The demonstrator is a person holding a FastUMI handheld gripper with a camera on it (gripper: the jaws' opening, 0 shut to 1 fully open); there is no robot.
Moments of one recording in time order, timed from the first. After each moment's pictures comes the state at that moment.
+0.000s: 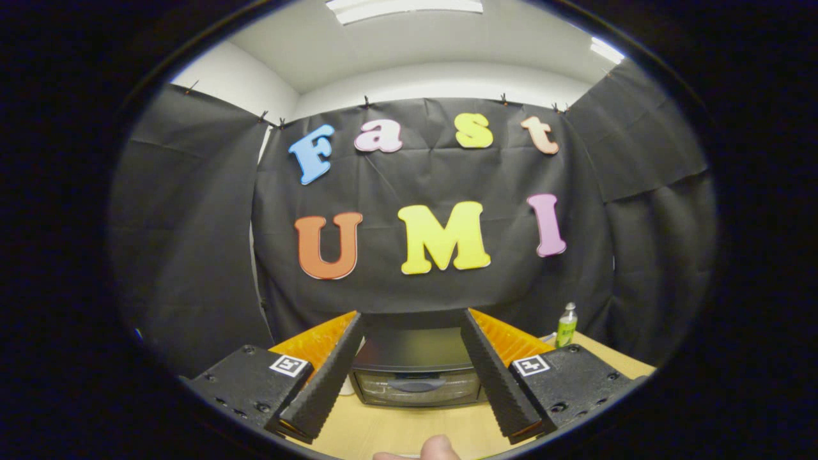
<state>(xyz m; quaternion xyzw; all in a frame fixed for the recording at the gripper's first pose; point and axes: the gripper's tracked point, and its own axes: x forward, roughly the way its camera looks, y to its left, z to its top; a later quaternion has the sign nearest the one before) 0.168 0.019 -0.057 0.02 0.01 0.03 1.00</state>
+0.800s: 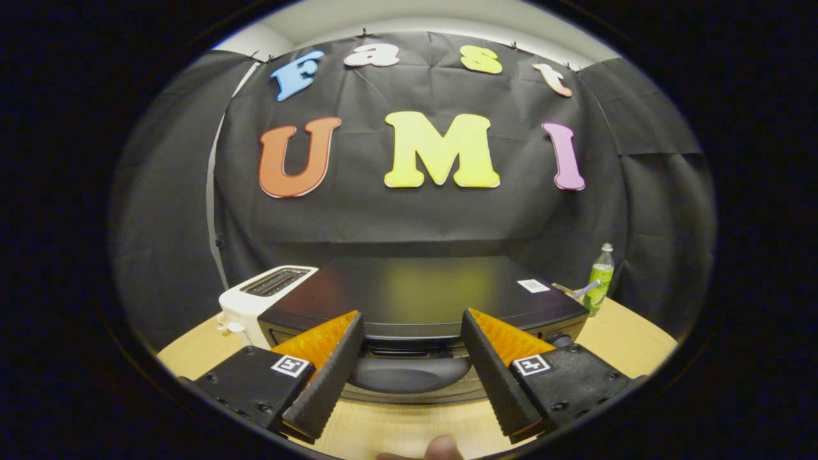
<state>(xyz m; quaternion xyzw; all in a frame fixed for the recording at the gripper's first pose) 0.306 0.001 -0.237 -0.03 0.12 -0.02 0.99</state>
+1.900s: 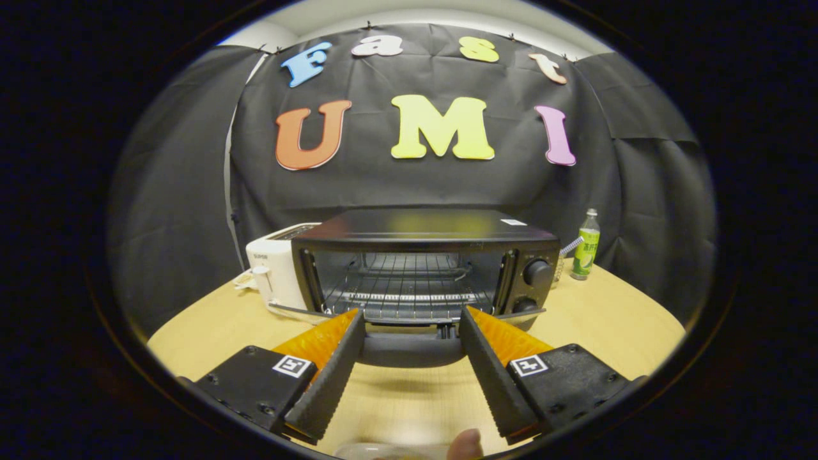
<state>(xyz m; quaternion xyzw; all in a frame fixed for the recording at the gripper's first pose) 0.200 -0.002 -0.298 -0.02 0.18 -0.01 0.98</state>
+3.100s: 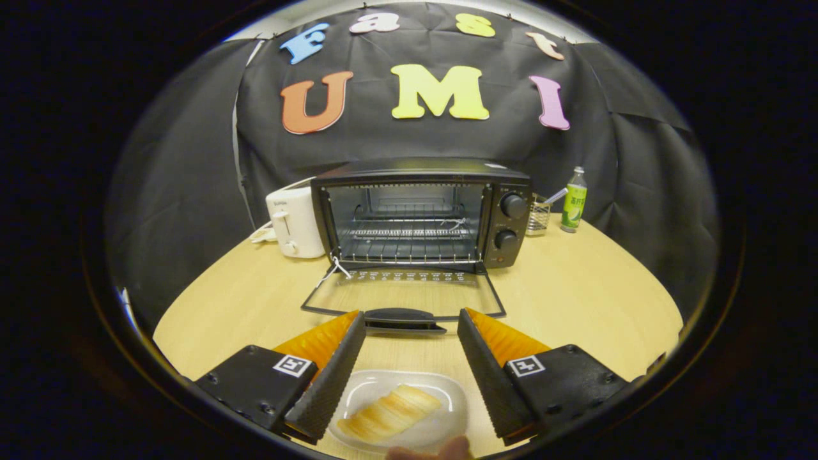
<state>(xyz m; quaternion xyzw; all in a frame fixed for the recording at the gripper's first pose) 0.091 -0.008 -0.308 -0.02 0.26 -0.01 0.97</state>
